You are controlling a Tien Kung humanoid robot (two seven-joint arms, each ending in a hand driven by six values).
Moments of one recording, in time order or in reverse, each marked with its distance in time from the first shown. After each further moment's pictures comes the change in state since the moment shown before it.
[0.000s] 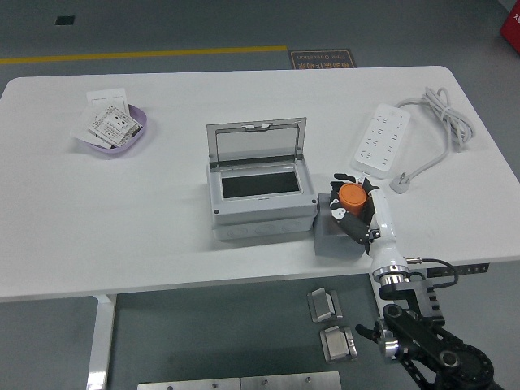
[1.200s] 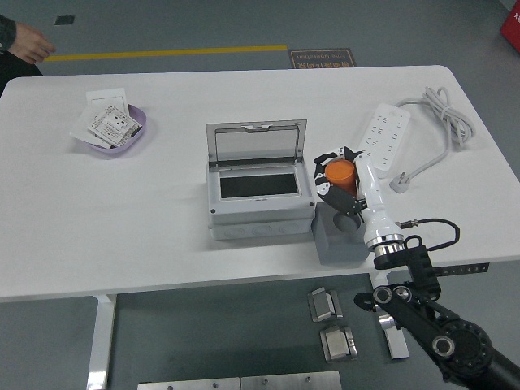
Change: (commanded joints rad) left arm -0.005 0.003 -0.017 0.000 0.029 -0.003 0.007; right arm 0.159 -0.058 -0.081 0.108 -0.385 -0.077 -0.265
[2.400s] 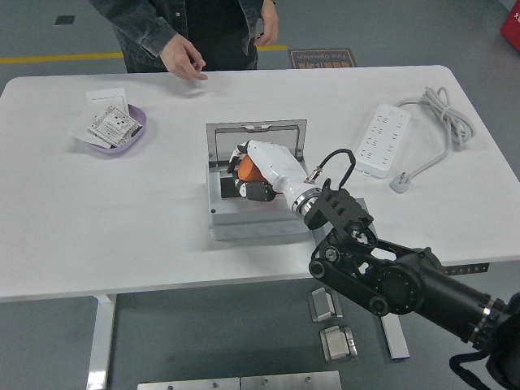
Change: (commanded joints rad) left arm -0.014 0.019 -0.028 0.000 0.035 -0.001 0.026; right arm 0.393 0.104 -0.305 -0.231 -0.335 0.242 -0.324
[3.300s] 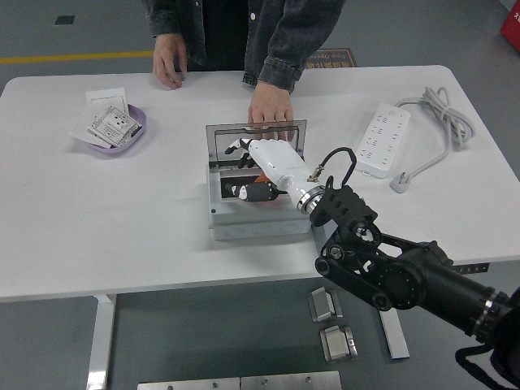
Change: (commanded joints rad) left arm -0.018 -0.001 0.004 0.000 0.013 -0.007 -0.003; right arm 0.024 -0.022 -0.031 -0.060 -0.048 -0.035 0.066
